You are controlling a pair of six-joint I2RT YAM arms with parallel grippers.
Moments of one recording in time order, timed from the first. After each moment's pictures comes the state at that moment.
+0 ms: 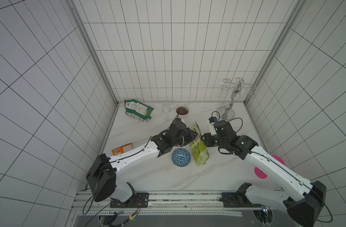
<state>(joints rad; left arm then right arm) -0.87 1.46 1.09 -0.13 0.11 -1.23 0.76 1.14 1.04 -0.67 0.02 0.48</state>
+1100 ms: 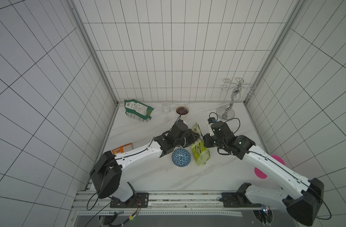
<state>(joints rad) -0.88 1.51 1.07 -0.06 0.15 -1.28 0.79 1.15 1.04 -0.68 0.10 0.45</state>
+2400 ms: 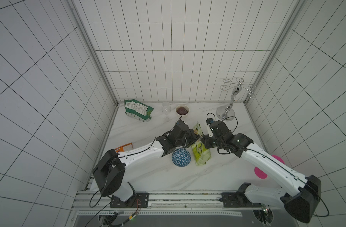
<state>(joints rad) -0.88 1.54 1.07 -0.04 0.16 -1.29 0.79 1.19 1.07 -0.75 0.08 0.41</state>
